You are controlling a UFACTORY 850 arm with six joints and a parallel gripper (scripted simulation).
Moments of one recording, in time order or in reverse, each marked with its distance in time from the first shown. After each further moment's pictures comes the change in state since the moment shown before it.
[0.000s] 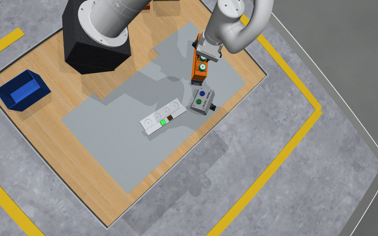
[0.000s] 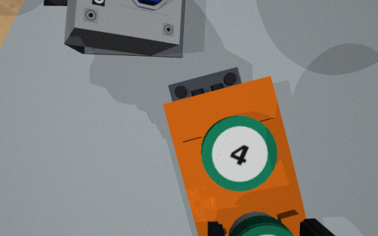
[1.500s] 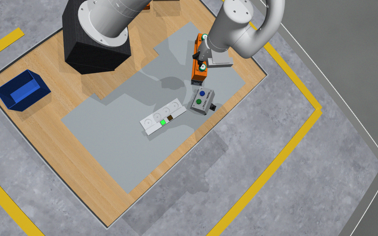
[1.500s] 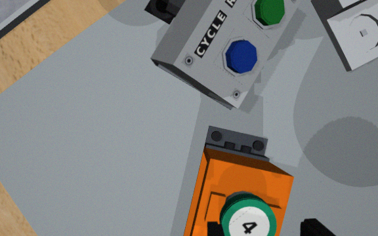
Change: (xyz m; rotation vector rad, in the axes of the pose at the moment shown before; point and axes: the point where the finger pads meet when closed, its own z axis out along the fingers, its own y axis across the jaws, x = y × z) arm 0.050 -0.013 -0.045 -0.008 0.001 -0.484
